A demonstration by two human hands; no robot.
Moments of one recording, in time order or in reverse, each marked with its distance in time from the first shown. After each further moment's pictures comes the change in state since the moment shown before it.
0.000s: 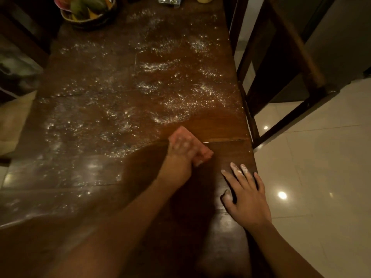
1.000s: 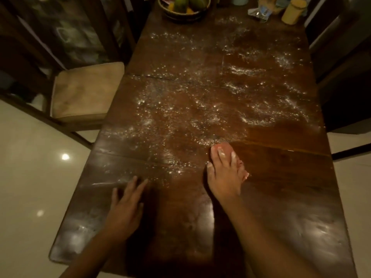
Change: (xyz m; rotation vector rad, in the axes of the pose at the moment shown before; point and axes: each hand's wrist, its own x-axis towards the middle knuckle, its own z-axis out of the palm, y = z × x) left_hand -0.345 -0.268 -0.027 -0.310 0.065 -0.400; right_hand 0.073 -0.306 0.059 -0.002 -0.049 0.067
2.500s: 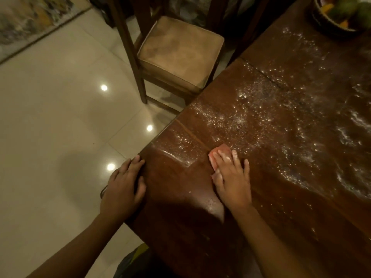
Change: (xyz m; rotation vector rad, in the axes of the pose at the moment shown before) left_hand -0.074 -0.101 -0.011 -0.060 0.407 -0.524; right_hand 0.013 -0.152 0.055 -0.127 -0.111 -0.660
